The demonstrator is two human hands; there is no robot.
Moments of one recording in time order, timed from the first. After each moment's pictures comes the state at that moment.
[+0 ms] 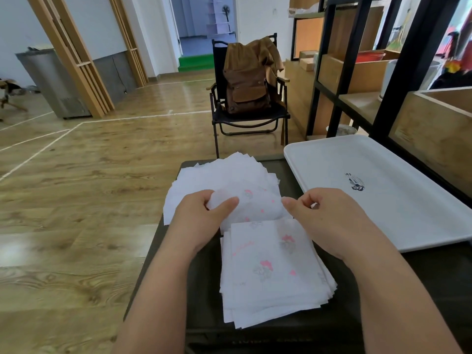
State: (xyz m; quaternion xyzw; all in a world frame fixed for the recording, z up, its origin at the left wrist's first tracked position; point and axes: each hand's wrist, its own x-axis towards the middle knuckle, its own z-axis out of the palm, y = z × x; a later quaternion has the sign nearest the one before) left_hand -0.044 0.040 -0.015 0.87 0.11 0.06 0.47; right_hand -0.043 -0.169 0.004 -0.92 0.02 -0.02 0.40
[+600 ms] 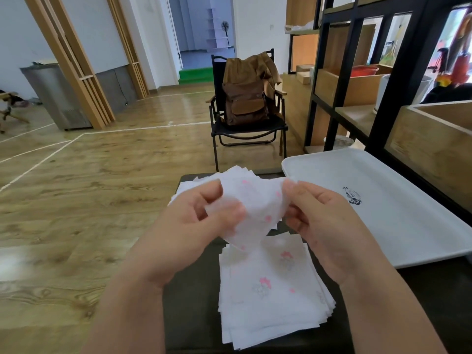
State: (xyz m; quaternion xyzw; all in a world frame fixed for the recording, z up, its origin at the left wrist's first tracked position) left_hand -0.080 0.042 0.040 0.76 -0.17 -0.01 0.63; right_hand -0.045 -0.155 0.020 -0.67 -0.06 0.04 0.74
